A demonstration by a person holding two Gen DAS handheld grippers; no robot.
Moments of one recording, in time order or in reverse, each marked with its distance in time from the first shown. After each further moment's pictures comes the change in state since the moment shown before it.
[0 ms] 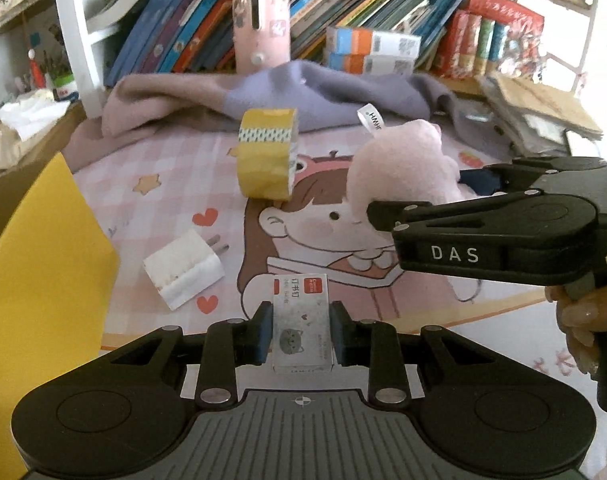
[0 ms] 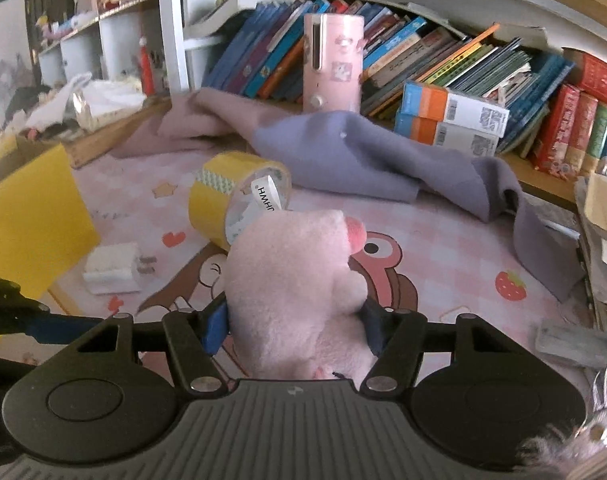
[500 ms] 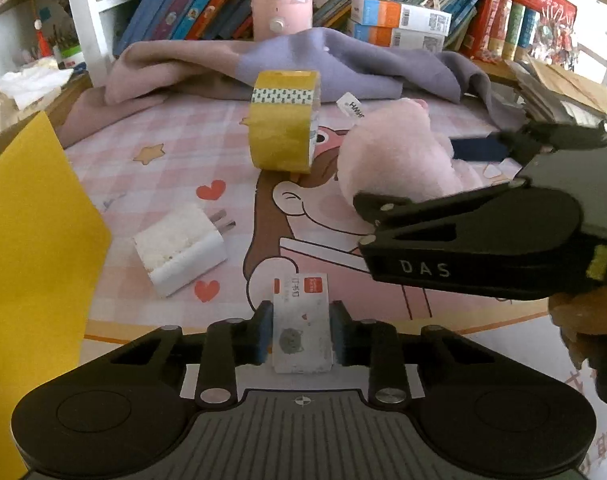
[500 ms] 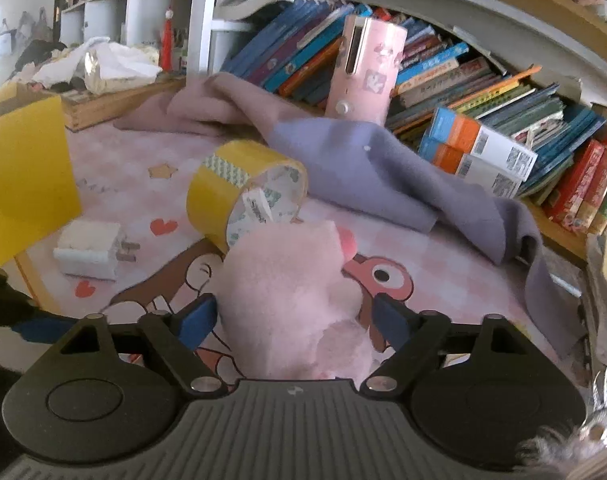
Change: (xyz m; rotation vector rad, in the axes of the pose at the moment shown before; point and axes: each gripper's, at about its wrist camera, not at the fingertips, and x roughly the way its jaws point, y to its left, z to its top) left arm 0.041 0.008 -0.003 -0.054 0.077 0.052; right arm 0.044 0.016 0.000 -0.178 0.002 -0.042
